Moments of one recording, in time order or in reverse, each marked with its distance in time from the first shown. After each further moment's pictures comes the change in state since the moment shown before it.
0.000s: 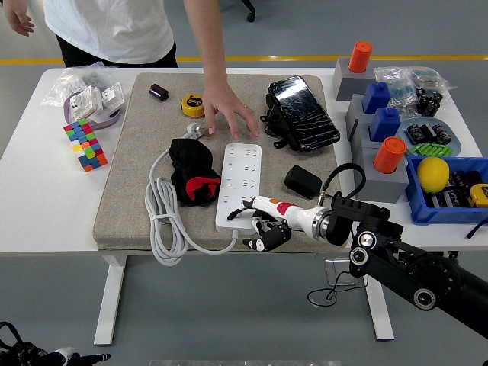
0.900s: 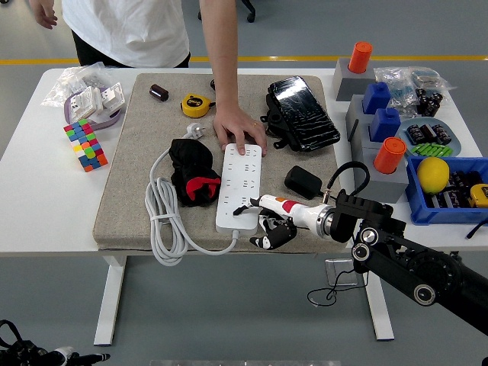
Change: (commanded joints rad) left arm -0.001 0.004 -0.010 -0.003 0.024 -0.006 0.008; right arm 0.001 -0.002 0.003 -0.043 -0.020 0.044 -0.009
